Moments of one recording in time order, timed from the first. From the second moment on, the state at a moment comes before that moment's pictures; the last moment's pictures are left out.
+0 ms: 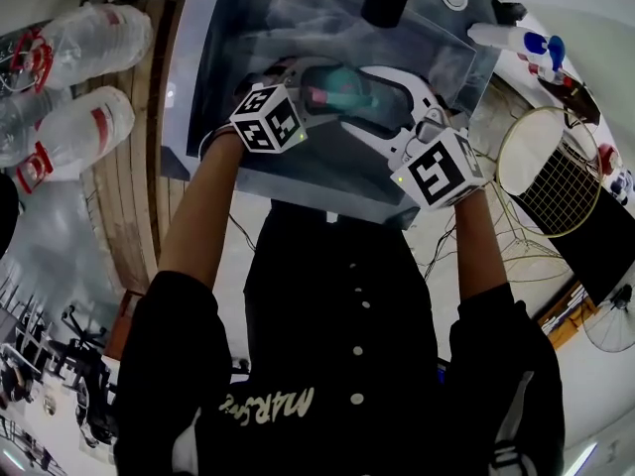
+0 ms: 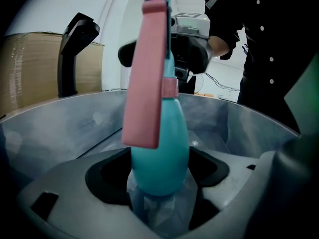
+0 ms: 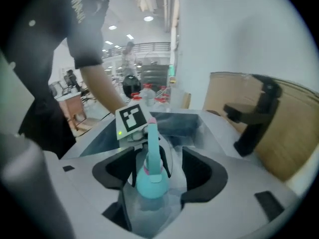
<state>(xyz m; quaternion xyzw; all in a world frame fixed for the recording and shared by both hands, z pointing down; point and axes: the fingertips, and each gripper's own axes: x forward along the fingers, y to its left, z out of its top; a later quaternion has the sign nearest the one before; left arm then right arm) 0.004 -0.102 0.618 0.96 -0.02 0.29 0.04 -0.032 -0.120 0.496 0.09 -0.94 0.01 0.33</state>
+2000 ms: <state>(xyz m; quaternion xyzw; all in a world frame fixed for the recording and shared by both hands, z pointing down) 0.007 -0.104 0.618 0.95 -0.05 0.30 0.05 -0.028 -0.129 0.514 0.19 -0.93 0.02 0.31</state>
